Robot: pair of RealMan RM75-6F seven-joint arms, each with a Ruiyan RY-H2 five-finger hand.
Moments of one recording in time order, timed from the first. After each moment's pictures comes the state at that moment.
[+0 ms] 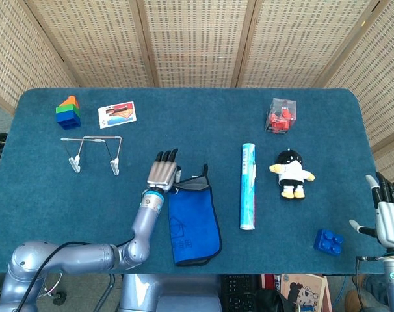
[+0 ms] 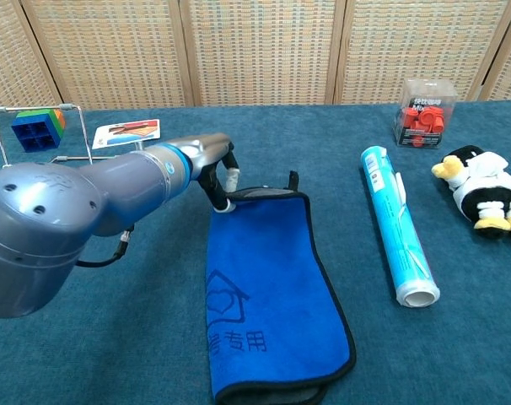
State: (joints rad) left arm -1.06 -1.90 -0.38 -1.31 0.43 1.05 0.81; right arm 0.12 -1.19 0.15 -1.47 -1.33 1.39 0.04
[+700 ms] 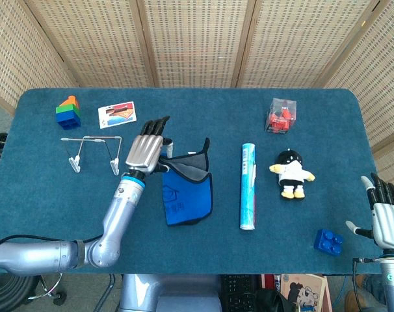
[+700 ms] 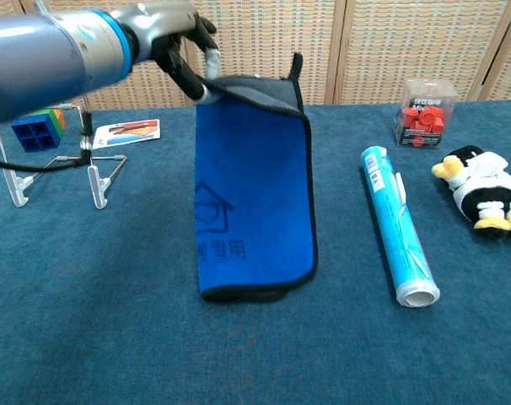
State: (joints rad) left arm -0.99 -1.56 -0.47 -1.73 0.57 1.18 0.70; right arm 0.11 -1.18 0.14 -1.49 -1.35 1.40 0.03
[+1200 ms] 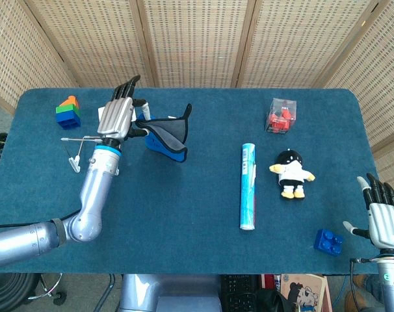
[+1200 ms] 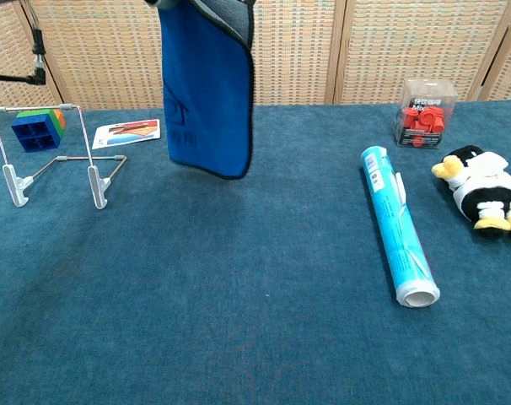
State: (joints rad) left arm -0.97 -1.41 -0.59 -1.63 0.58 1.08 0.46; right arm 0.12 -1.19 0.14 -1.50 -1.36 1.40 0.01
